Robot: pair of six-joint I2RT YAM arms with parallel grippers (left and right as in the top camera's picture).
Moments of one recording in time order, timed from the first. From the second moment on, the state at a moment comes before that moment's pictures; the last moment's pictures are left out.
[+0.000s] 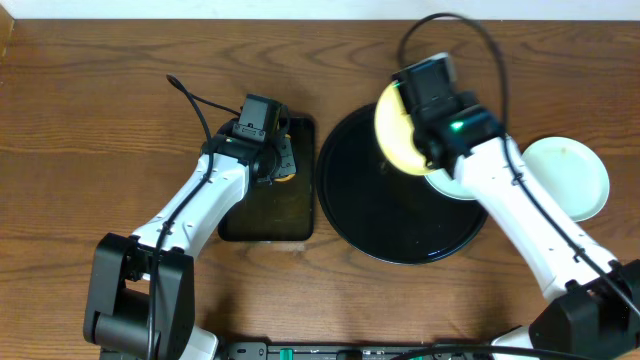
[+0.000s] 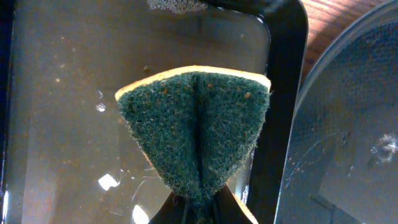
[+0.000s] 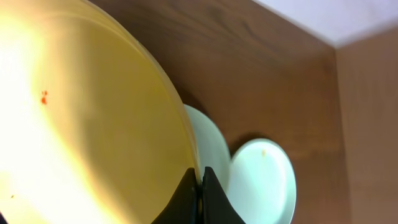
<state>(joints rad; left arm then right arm) -0.30 1.68 1.09 -0.55 0.07 -0.48 0.42 1.66 1.42 -0.80 0.66 0.07</state>
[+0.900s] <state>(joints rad) -0.30 1.68 1.09 -0.55 0.07 -0.48 -0.50 1.66 1.23 -0.77 0.24 0.45</state>
